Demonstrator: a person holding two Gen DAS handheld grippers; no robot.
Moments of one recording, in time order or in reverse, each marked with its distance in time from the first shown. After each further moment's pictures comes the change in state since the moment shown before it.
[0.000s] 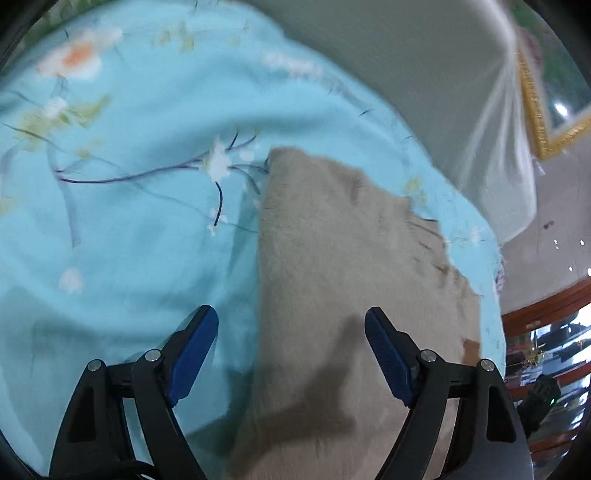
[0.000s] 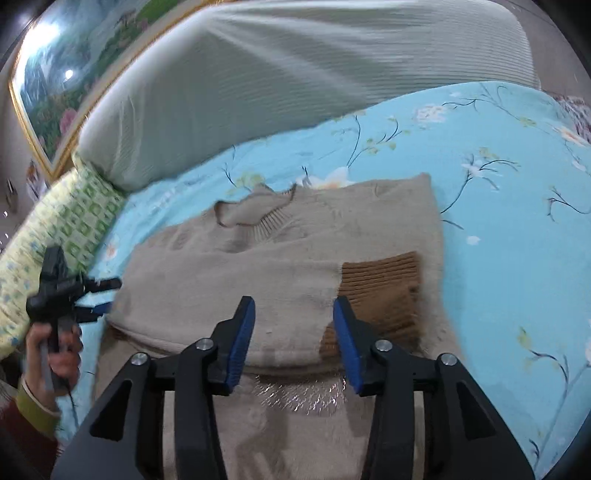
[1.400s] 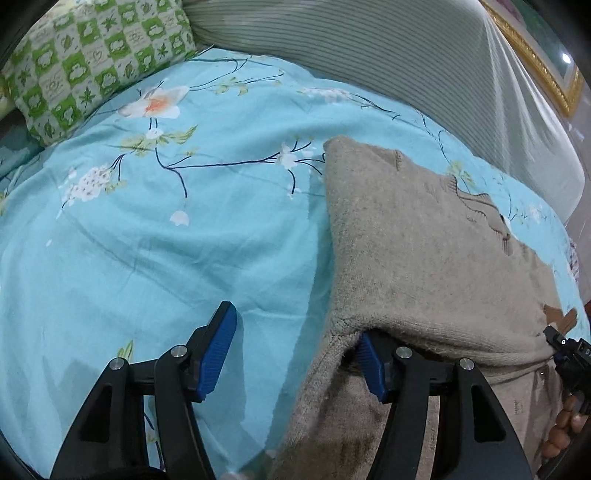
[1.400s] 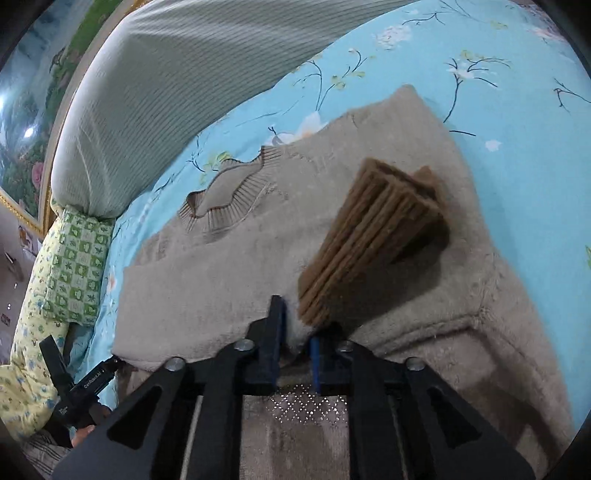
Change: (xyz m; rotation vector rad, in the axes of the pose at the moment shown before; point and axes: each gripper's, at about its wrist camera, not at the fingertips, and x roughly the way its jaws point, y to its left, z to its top) left arm -0.035 -0.004 -0.080 0.125 -0.224 0.341; right arm 0.038 -0.024 -0.014 0.292 0.089 0.073
